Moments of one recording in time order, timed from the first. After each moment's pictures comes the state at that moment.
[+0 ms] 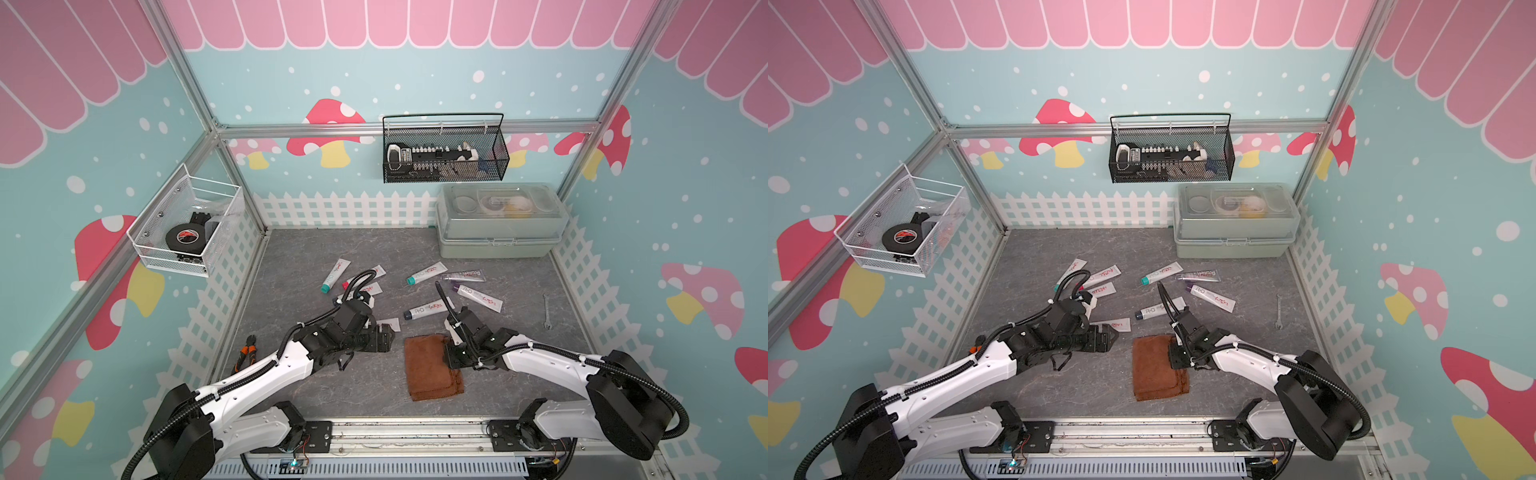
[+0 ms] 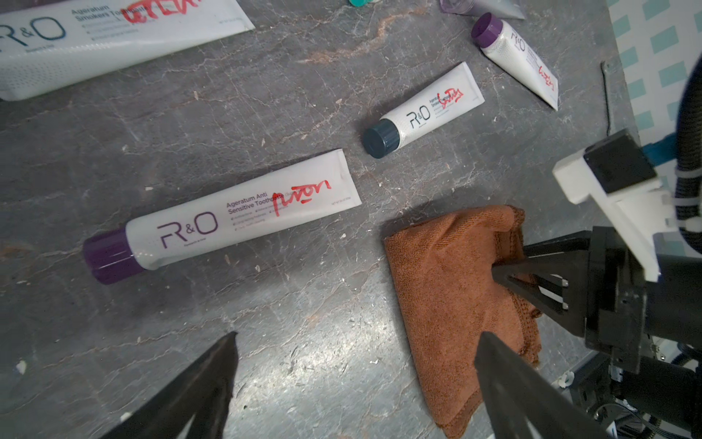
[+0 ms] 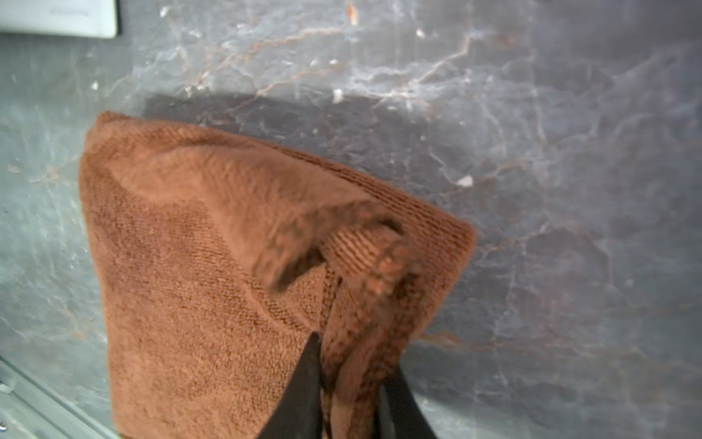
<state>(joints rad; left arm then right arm) -0.74 1.13 0.72 -0.45 0.02 -0.61 0.69 1.32 0.58 -0.42 -0.10 0.52</state>
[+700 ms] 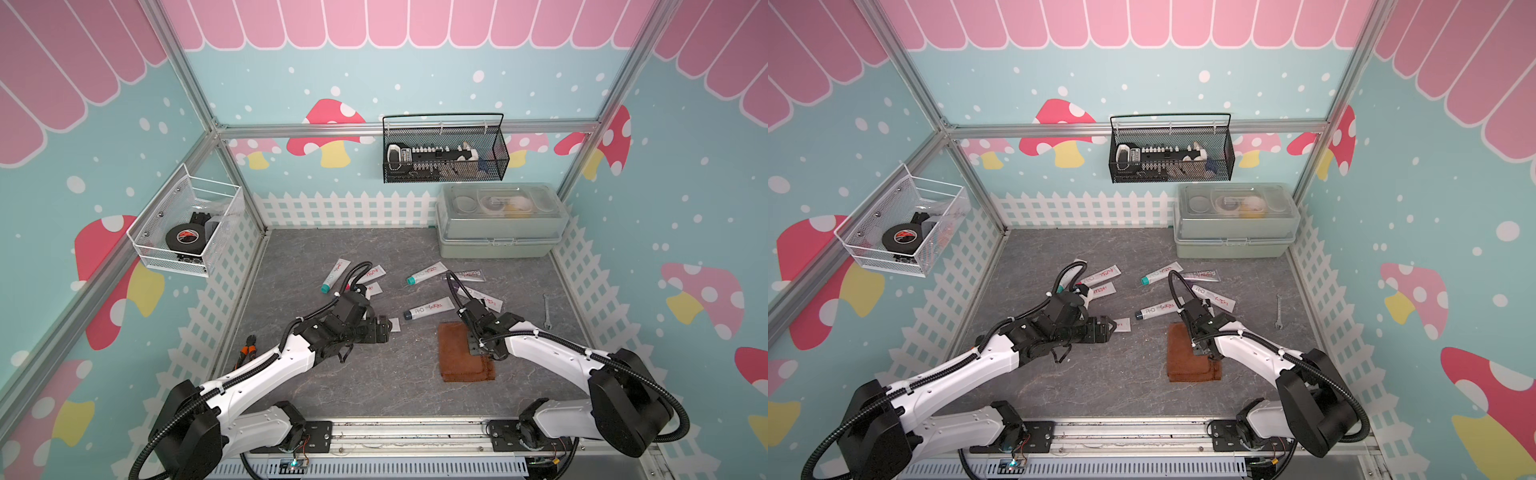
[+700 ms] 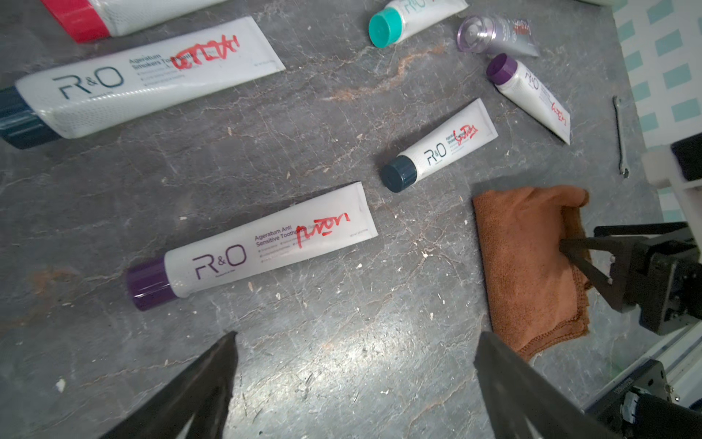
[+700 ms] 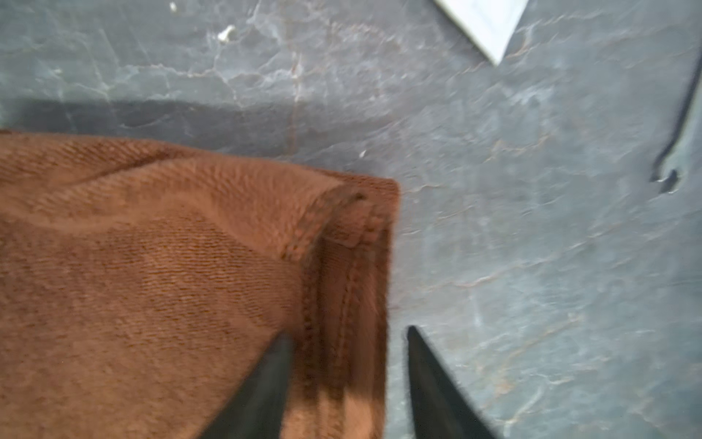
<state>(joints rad) -0.67 1.16 0.76 -0.44 0.01 -0.59 0.57 1.31 0.72 -0.74 0.37 0.47</state>
